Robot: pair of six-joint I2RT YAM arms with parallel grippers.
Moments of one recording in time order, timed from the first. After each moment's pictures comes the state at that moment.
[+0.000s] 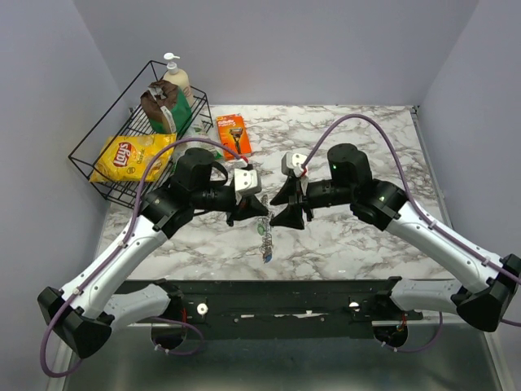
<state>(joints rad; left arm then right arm) -0.63 1.06 1.12 -0.54 0.82 0.33 0.80 1.20 1.18 -0.38 -0.73 -0.19</state>
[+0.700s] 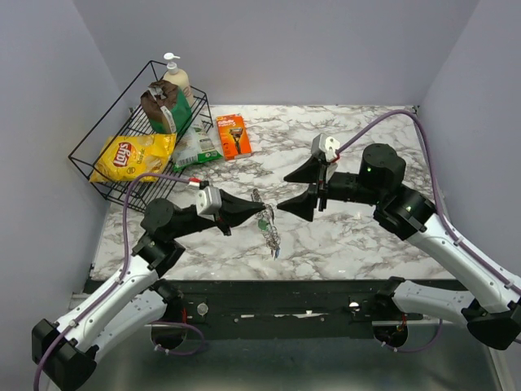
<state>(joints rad) -0.63 0.73 0.62 0.35 0.71 -0.10 0.76 1.05 1.16 -0.25 -0.59 -0.05</state>
